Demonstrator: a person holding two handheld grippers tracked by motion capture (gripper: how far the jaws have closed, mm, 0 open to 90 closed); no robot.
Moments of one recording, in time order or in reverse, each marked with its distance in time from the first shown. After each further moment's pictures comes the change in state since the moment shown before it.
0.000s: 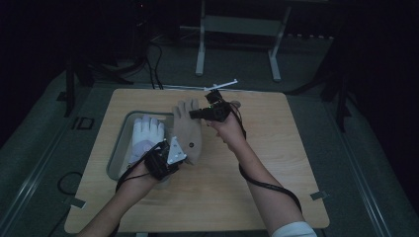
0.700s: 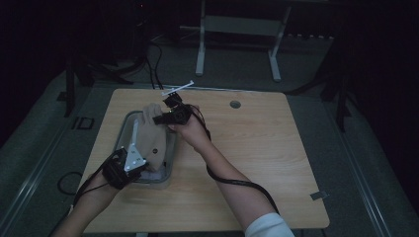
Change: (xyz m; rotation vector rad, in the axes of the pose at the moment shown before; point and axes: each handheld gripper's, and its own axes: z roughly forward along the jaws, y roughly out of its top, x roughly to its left) left arm 0.028 -0.071 -0.041 0.076 0.059 -0.101; right arm 0.061 0.023 0.079 0.065 0.078 -0.076
